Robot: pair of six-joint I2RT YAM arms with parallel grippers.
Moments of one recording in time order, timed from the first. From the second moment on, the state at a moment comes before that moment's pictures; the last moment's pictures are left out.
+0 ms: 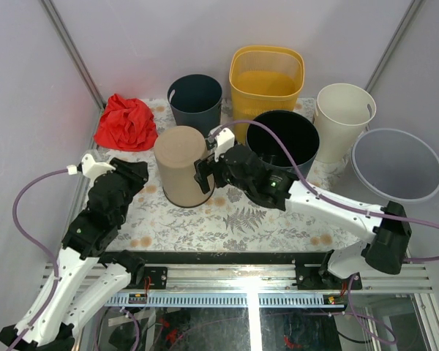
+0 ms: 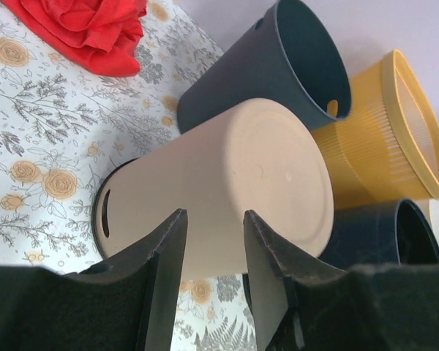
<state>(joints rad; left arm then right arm) -0.46 0.60 0.83 -0.54 -0.53 -0.90 1.03 1.43 1.25 -0.21 0.22 0.24</state>
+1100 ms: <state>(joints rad) -0.46 0.36 1.01 -0.81 -0.51 -0.79 0.90 1.91 1.51 0.20 -0.19 0.54</state>
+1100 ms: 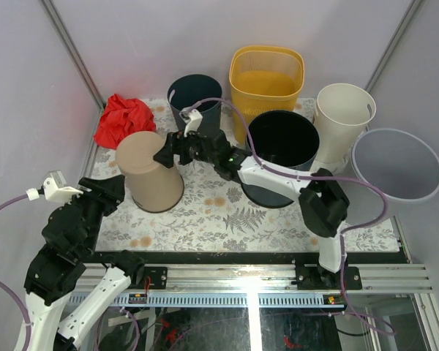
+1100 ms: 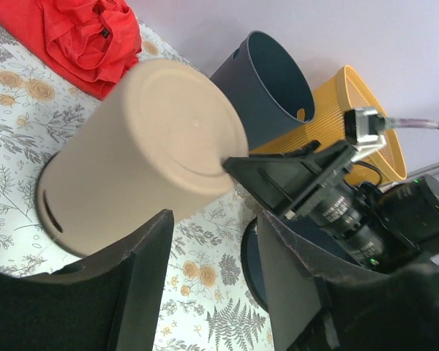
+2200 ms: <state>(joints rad) -0.46 0.33 1.07 -0.83 -0.52 -0.75 0.97 2.35 2.00 0.33 -0.56 0.79</state>
